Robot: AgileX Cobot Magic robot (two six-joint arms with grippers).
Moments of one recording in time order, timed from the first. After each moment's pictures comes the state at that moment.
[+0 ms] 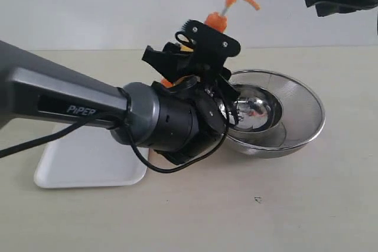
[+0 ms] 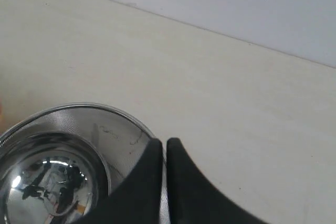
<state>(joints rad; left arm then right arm) -0.90 2.19 -1.33 -1.20 -0.94 1.21 0.08 1.60 -1.33 0.39 0.61 -0.56</state>
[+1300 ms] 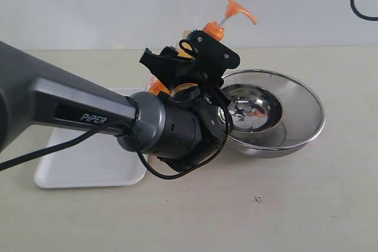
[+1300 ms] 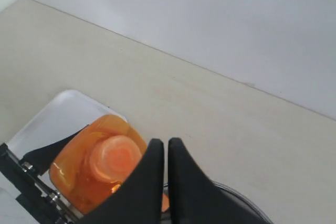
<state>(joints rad) -0.91 2.22 -1.33 -1.23 -1.03 1.31 0.12 1.62 -1.43 0.94 0.73 -0.95</state>
